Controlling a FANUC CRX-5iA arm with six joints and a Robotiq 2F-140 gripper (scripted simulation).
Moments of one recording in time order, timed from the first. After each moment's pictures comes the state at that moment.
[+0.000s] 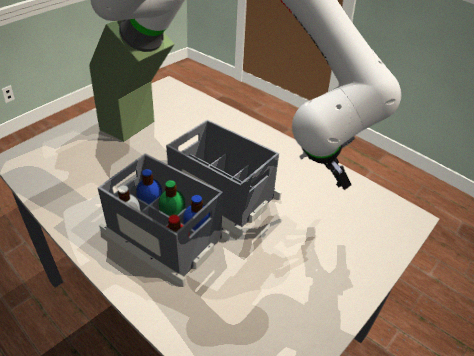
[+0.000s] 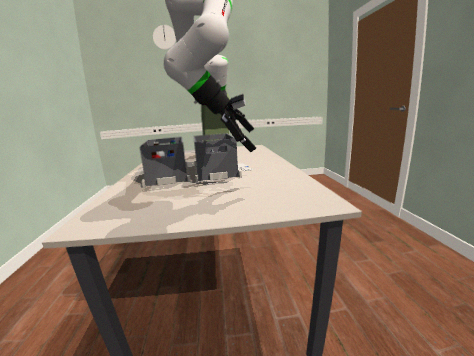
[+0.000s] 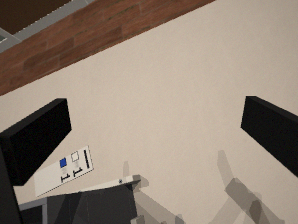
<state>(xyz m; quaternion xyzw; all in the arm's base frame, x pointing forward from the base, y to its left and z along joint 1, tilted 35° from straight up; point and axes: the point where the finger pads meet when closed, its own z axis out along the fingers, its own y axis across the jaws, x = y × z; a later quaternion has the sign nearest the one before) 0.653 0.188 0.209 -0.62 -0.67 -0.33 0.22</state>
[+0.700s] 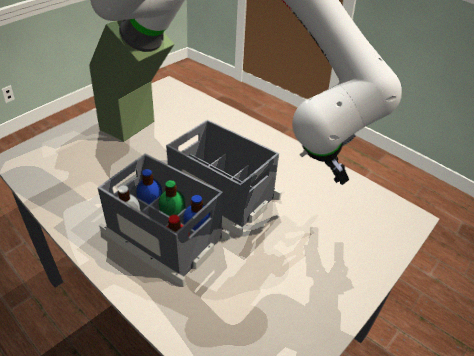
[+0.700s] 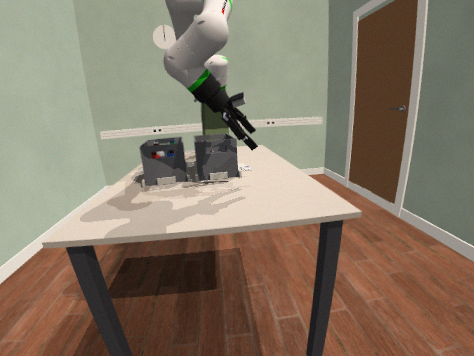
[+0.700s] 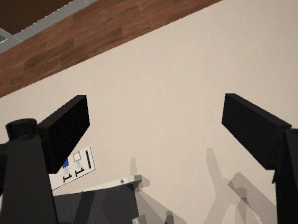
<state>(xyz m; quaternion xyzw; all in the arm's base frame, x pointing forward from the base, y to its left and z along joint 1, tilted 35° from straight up) 0.650 0.187 0.214 -0.62 -0.67 -0.33 0.22</state>
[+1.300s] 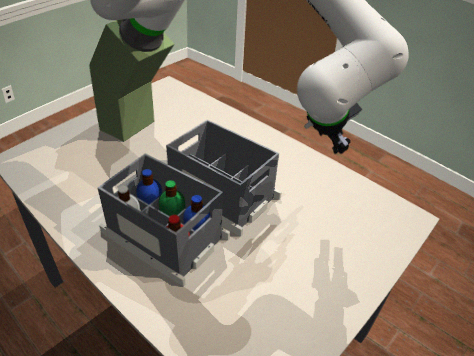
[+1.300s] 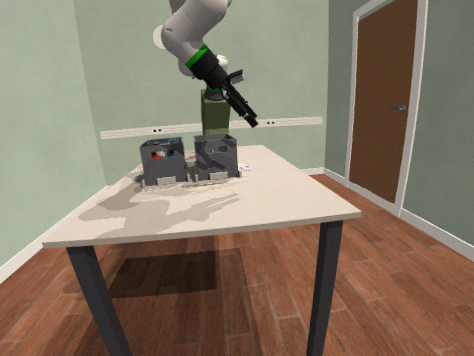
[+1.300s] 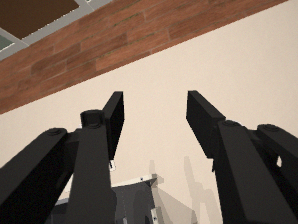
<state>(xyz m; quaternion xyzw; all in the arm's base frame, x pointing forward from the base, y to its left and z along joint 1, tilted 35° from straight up) 0.608 0.175 0.277 -0.62 -0.67 -0.33 0.22</state>
